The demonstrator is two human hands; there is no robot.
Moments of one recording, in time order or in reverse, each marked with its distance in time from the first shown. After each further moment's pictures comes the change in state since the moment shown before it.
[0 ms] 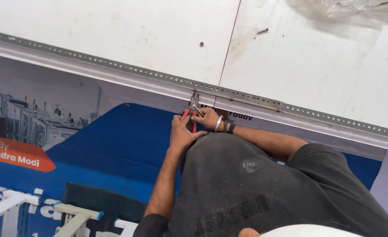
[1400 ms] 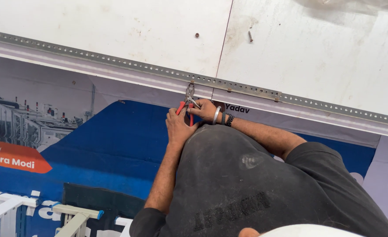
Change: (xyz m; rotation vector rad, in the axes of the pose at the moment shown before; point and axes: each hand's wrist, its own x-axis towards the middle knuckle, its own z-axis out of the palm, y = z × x) left_hand 0.004 -0.026 0.025 0.172 0.131 0.097; right_hand -0.001 -0.024 -0.002 0.001 0.000 0.042
